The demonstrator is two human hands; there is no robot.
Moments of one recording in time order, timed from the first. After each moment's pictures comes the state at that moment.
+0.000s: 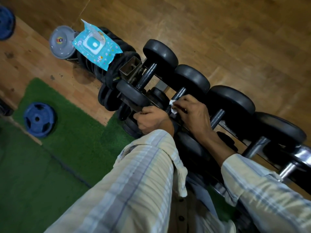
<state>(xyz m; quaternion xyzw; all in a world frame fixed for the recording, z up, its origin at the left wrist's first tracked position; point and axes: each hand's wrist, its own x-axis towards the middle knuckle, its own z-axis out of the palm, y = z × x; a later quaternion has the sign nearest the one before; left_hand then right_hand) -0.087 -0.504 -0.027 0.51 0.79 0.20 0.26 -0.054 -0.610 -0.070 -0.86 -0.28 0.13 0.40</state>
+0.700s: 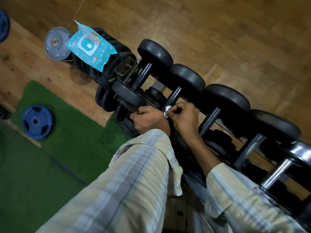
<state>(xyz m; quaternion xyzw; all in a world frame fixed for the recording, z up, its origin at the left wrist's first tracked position) -0.086 -0.506 -0.024 0.51 0.80 0.18 0.25 -0.076 -0.588 -0.054 -0.85 0.05 0.27 0.45</state>
